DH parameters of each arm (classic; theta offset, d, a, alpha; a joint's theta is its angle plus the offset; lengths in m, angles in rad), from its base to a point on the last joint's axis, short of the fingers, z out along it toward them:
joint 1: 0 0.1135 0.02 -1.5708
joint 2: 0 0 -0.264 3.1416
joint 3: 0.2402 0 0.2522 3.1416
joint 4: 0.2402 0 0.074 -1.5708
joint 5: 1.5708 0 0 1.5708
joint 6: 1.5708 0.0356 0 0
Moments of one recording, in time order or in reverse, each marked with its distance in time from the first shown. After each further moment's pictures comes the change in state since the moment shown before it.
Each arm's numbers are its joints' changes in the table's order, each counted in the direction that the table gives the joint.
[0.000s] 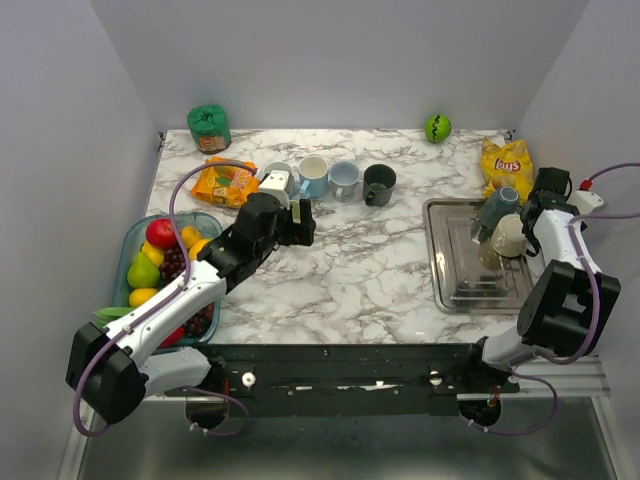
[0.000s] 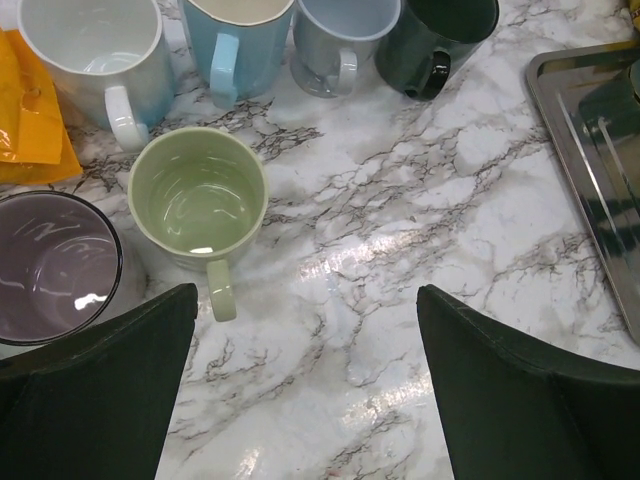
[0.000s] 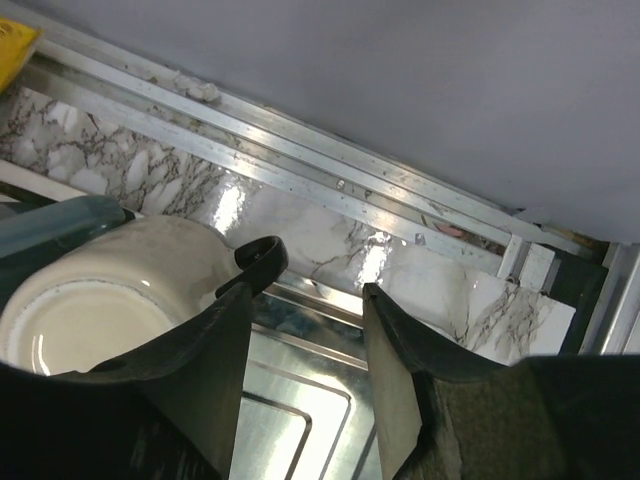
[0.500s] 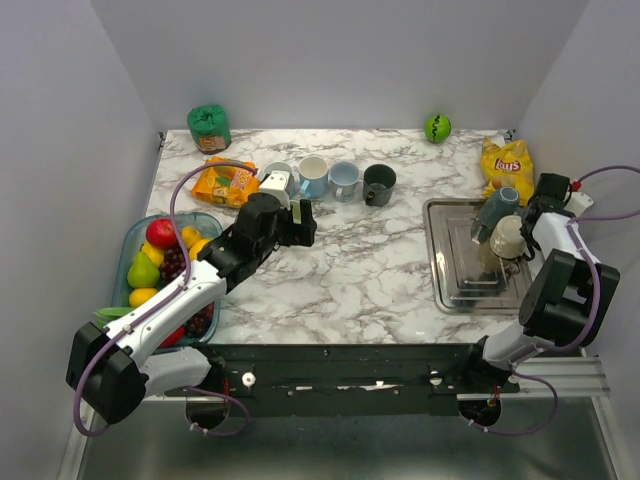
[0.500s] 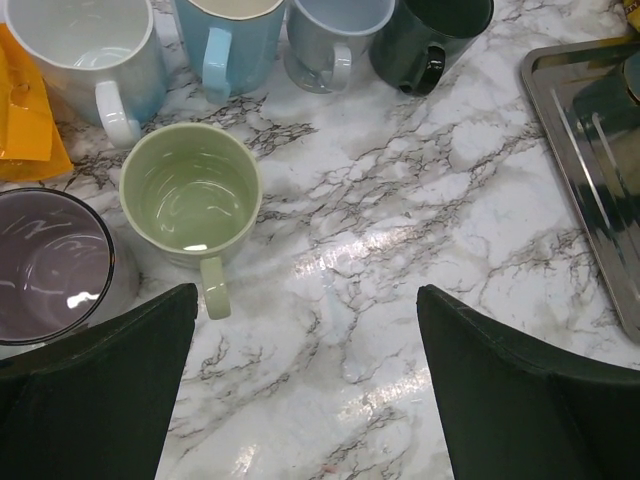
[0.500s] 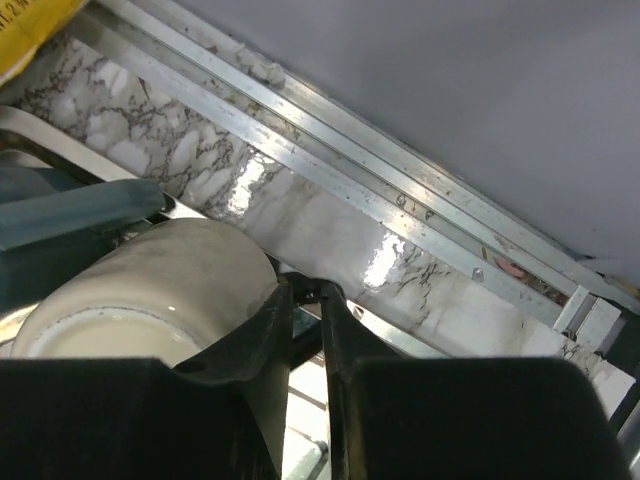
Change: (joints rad) left arm 0.000 0.003 0.000 0.004 0.014 -0.007; right arm -0.034 0.062 -0.046 -0.176 -0.166 -0.148
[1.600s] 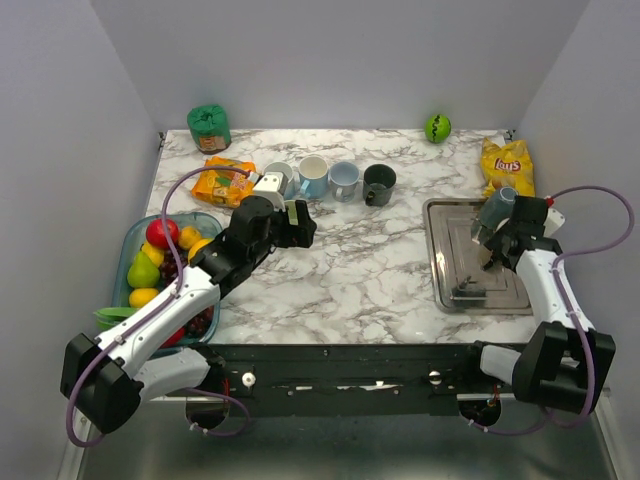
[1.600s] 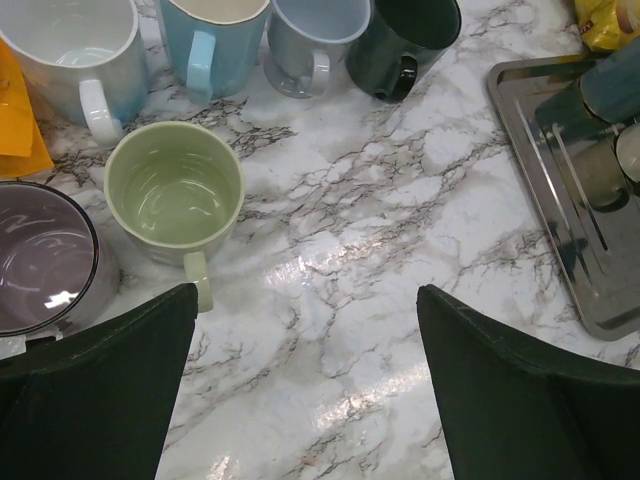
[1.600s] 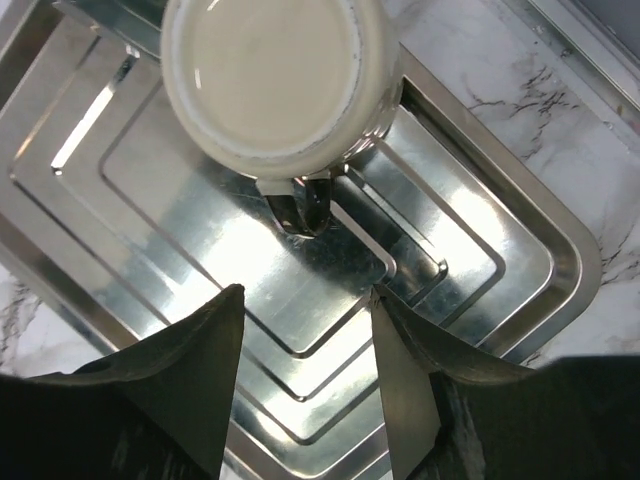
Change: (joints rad) left arm 0.005 -0.056 -0.023 -0.005 0.034 -0.045; right arm 0.163 -0.400 -0.249 0.118 -0.201 0.097
